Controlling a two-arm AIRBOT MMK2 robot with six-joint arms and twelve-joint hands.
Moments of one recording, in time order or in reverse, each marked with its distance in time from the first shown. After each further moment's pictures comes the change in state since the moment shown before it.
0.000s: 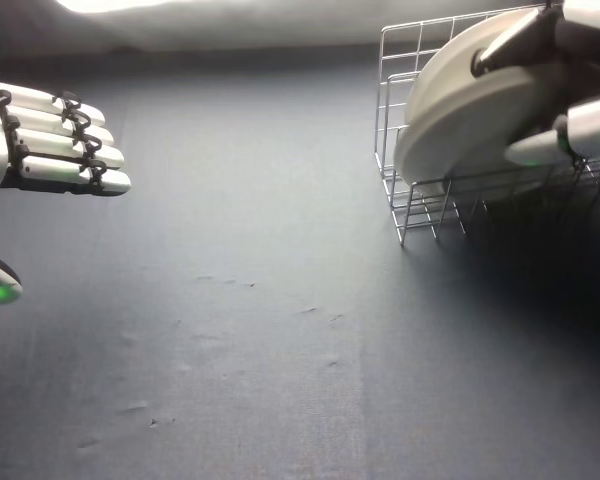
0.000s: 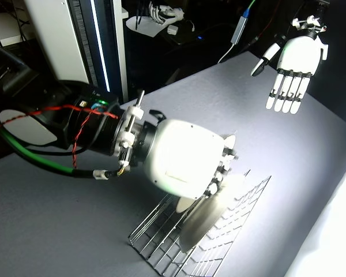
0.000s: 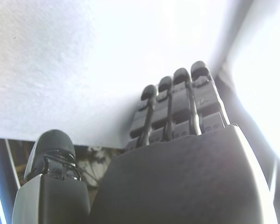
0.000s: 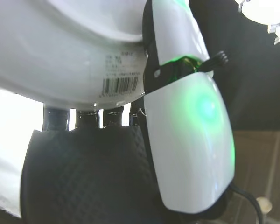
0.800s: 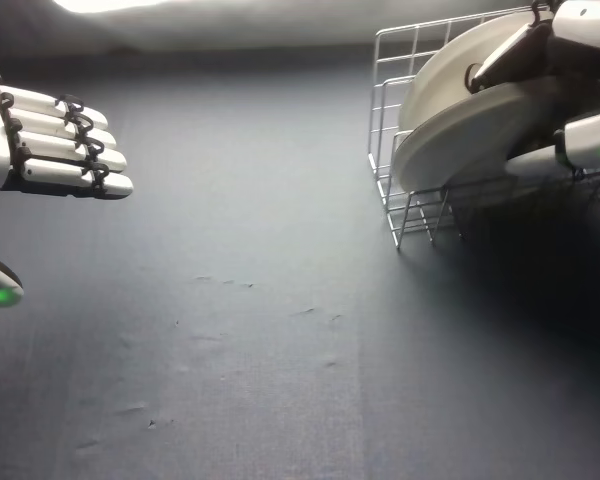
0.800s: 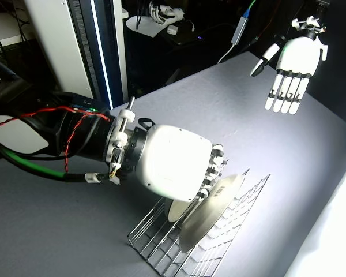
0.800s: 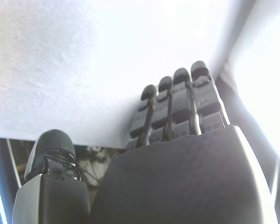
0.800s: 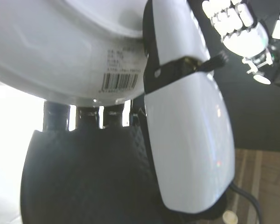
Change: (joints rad) left arm 0.001 -0.005 0.000 0.005 -0.007 -0.004; right arm -0.018 0.004 -0.004 -0.153 0.033 -0.009
